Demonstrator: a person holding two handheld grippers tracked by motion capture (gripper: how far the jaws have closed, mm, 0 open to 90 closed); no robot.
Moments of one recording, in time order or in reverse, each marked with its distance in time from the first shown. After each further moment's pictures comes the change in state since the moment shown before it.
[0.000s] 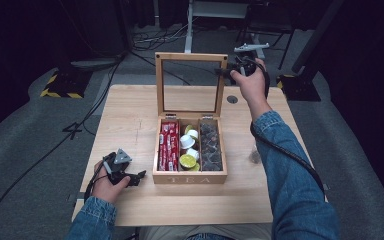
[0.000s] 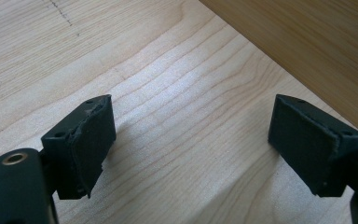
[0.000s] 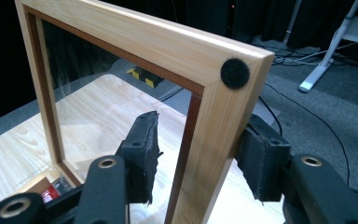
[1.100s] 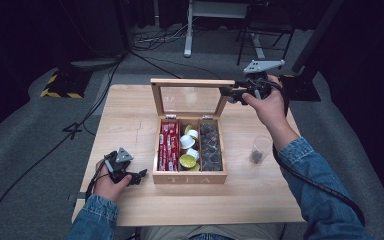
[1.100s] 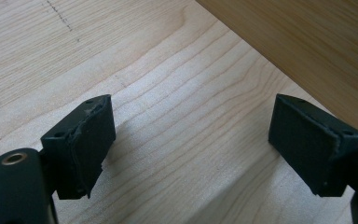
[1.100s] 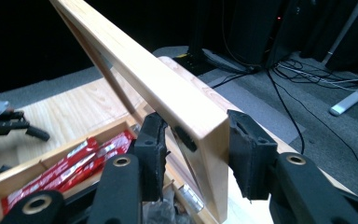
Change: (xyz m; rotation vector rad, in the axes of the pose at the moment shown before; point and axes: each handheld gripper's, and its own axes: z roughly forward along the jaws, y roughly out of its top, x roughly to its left) left arm 0.000 0.004 0.004 -0.003 0.004 -0.001; right arm 0.055 -0.026 -0.077 0.004 0.140 -0.184
